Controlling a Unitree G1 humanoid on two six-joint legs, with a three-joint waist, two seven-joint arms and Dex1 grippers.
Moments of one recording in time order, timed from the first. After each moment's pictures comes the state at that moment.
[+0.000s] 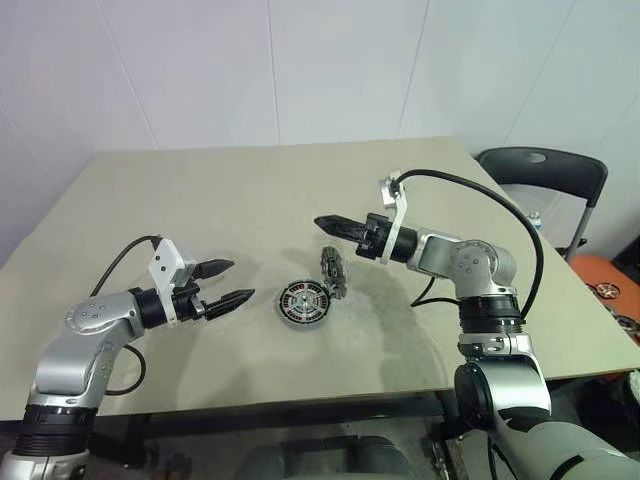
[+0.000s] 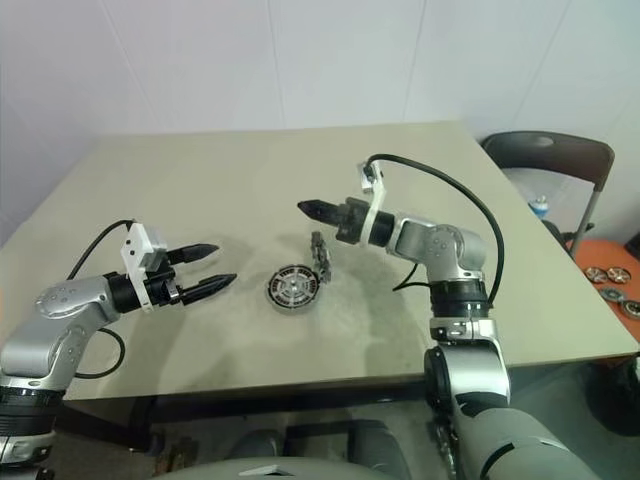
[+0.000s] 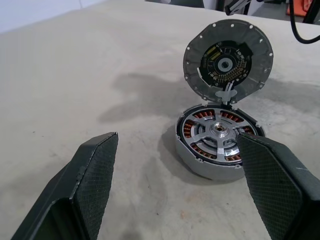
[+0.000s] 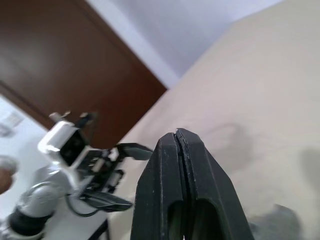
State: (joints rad) left arm -0.13 0.68 0.13 -0.13 -0.48 0.38 -0.96; right arm -0.75 -0.22 -0.16 0.29 0.71 1.03 0.74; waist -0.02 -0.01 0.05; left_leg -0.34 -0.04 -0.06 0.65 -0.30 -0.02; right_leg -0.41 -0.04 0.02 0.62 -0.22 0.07
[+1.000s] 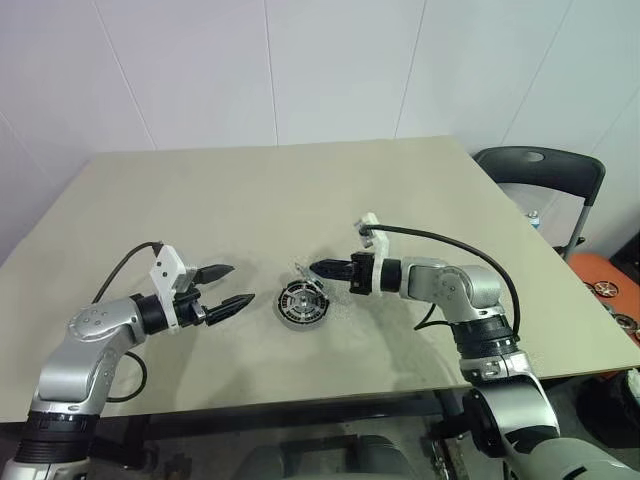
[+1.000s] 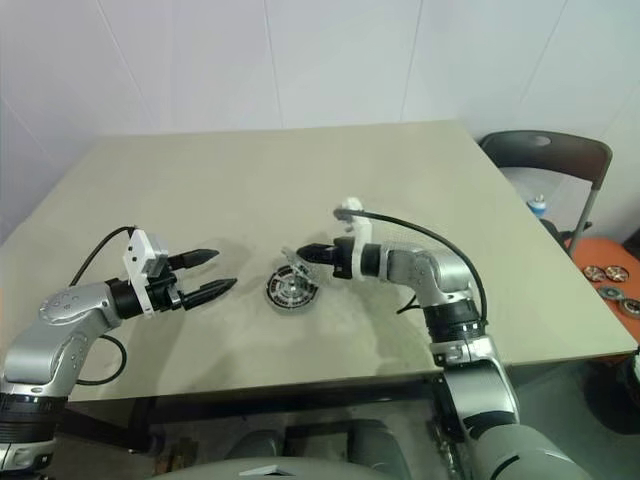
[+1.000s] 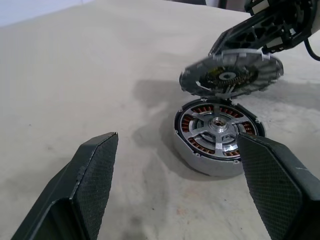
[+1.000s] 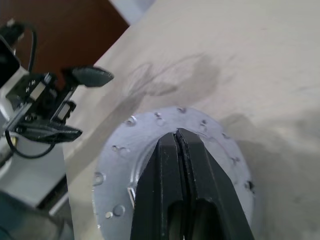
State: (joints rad) left arm -0.09 0.67 0.13 -0.16 -0.48 0.37 -0.93; right arm -0.66 -0.27 0.09 0.21 0.57 1.01 0.78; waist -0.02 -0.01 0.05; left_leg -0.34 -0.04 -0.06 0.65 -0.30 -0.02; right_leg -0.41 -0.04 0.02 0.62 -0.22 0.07
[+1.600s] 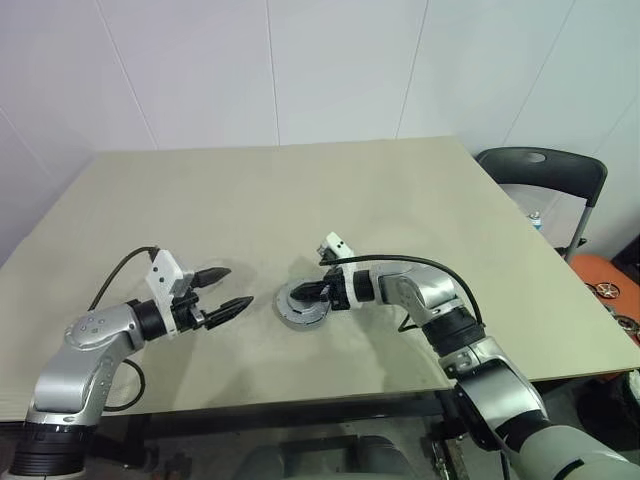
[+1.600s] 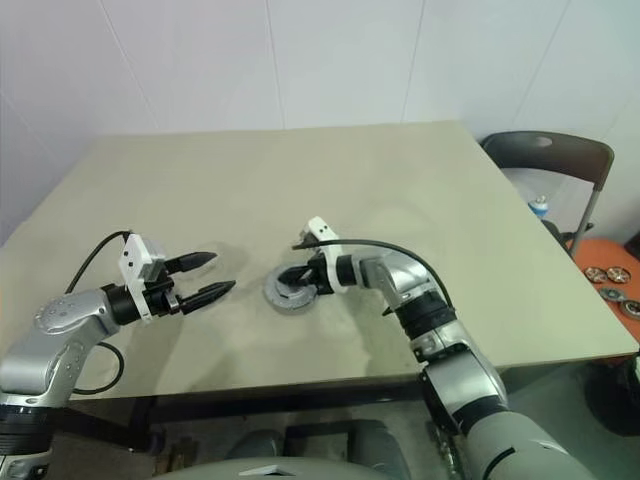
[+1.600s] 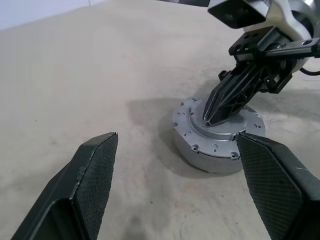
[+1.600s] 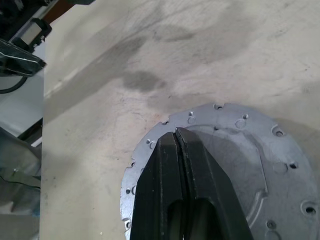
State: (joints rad) left arm -0.04 0.66 0.15 -0.20 -0.49 0.37 -0.91; right arm -0.73 -0.22 0.31 0.42 0.36 0.79 0.95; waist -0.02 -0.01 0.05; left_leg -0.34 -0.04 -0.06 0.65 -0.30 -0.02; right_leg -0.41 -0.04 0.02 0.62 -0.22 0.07
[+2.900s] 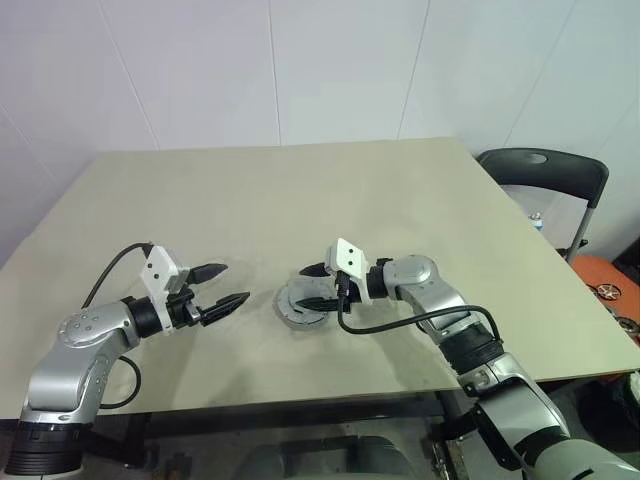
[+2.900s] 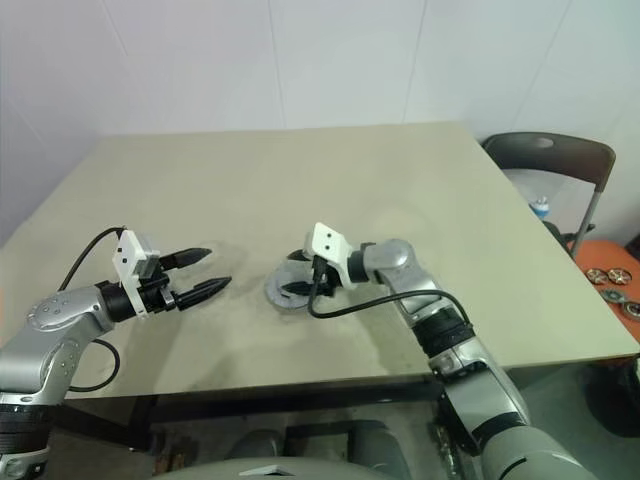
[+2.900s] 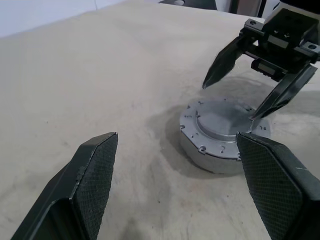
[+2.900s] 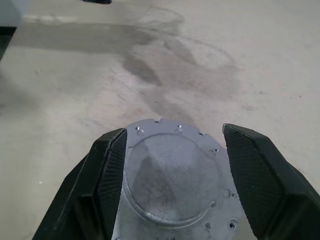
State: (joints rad) left arm -0.04 0.67 0.18 -0.21 -0.49 0.39 -0.91; right arm -0.64 -0.30 0.36 0.35 0.10 0.14 1.05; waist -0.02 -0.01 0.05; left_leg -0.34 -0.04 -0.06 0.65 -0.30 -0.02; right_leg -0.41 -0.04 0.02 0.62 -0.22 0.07
